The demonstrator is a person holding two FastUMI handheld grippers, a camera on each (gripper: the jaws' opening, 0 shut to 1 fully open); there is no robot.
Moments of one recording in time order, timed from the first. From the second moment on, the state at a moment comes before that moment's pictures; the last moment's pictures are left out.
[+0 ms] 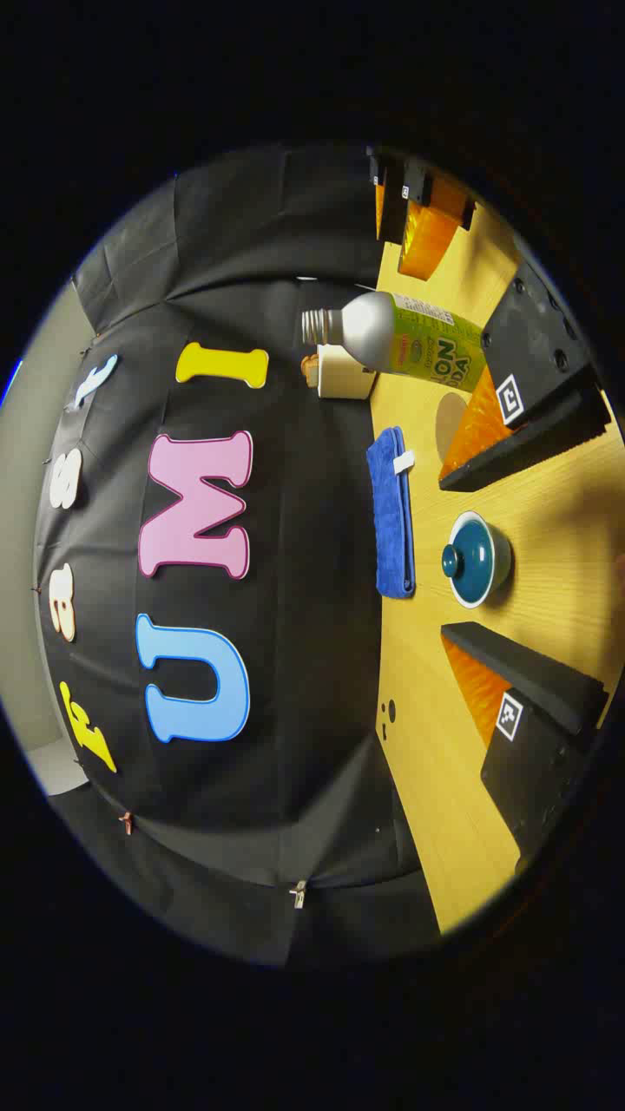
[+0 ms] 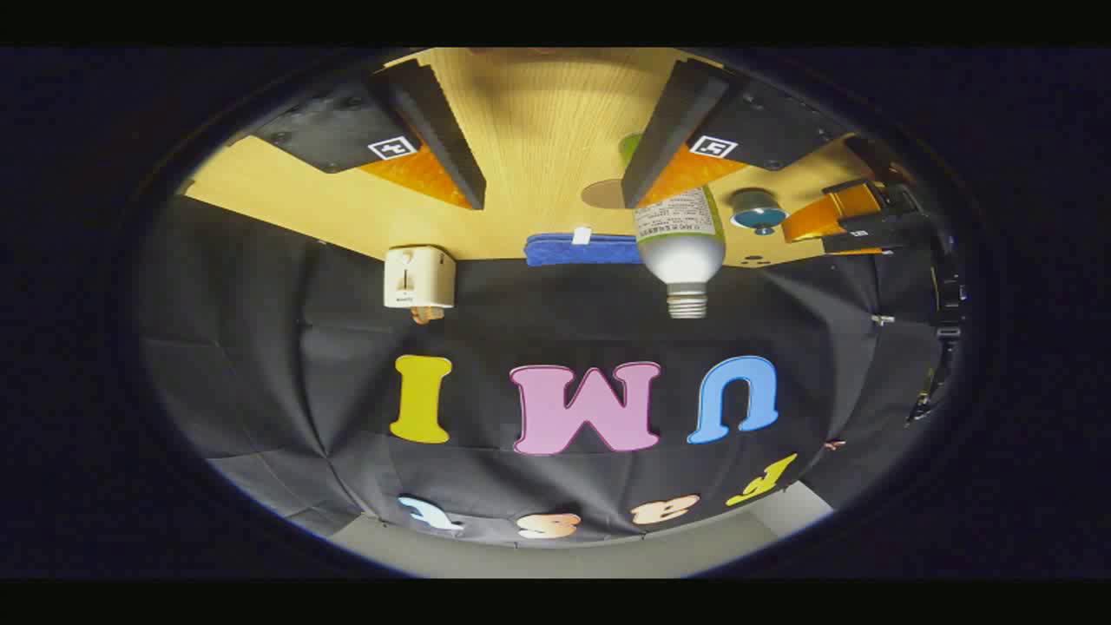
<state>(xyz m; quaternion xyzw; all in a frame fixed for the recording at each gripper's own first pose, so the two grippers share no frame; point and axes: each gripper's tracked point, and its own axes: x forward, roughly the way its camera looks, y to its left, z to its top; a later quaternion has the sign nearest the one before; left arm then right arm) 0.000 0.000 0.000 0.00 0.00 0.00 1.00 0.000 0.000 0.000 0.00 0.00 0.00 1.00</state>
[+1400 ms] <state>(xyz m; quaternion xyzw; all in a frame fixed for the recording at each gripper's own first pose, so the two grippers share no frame) 0.019 0.010 0.000 0.00 0.00 -0.02 1.00 0.001 -0.001 0.001 0.00 0.00 0.00 1.00</state>
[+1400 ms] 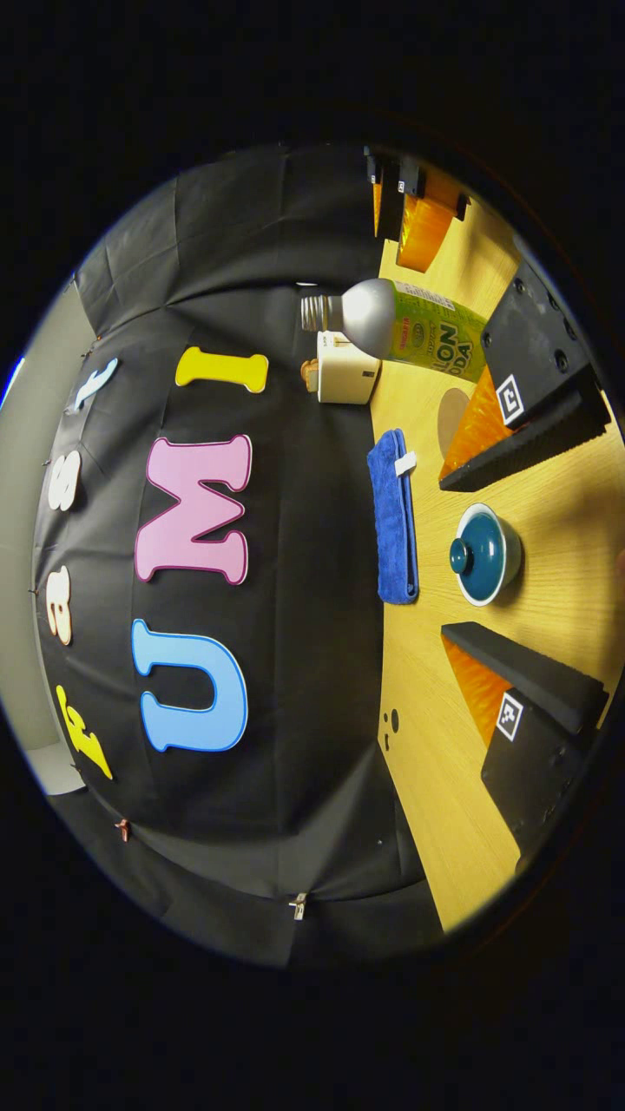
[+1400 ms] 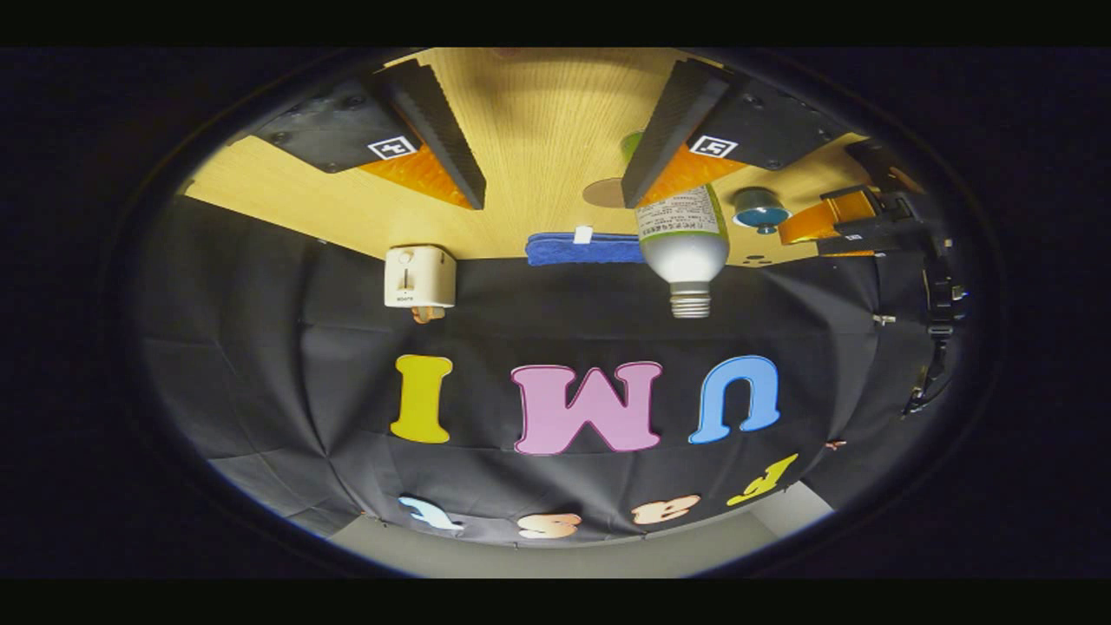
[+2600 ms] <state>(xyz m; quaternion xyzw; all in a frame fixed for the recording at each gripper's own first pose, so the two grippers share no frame) 0.097 0.001 -0.025 0.05 0.09 -0.06 0.99 0.001 -0.002 0.001 0.00 0.00 0.00 1.00</state>
